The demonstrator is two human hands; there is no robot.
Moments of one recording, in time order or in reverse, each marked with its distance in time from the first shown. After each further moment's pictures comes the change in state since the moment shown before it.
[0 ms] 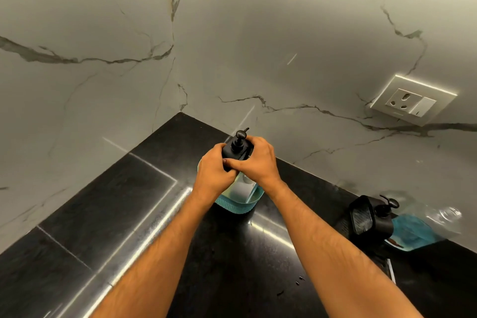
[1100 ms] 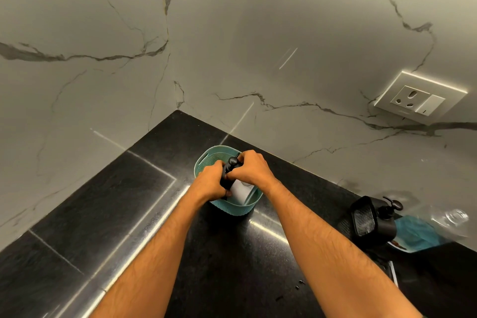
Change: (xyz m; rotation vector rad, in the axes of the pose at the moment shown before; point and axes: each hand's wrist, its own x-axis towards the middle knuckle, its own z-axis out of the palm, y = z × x) left_hand 0.020 -0.039 0.016 0.342 -0.477 -0.172; right_hand 0.017 0.020 0.021 -0.126 -0.419 0.295
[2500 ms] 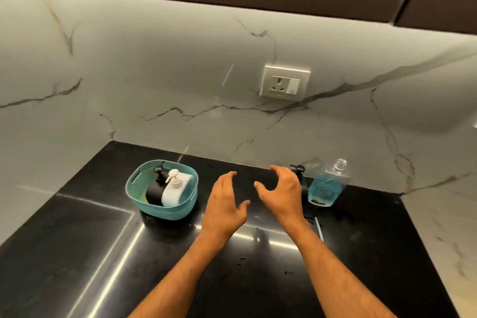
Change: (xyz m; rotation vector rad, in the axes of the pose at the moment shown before) left_hand -0.103 0.170 0.131 -0.124 0.333 0.476; right_hand -0.194 0.179 -0.091 0.143 0.790 0.054
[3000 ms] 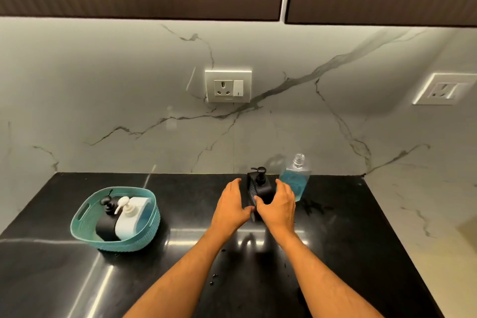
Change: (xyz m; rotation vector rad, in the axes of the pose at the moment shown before) left_hand 0.060 0.029 0.117 0.015 -0.375 -0.018; right_hand 0.004 0.098 -0.007 -0.004 0.097 0.356
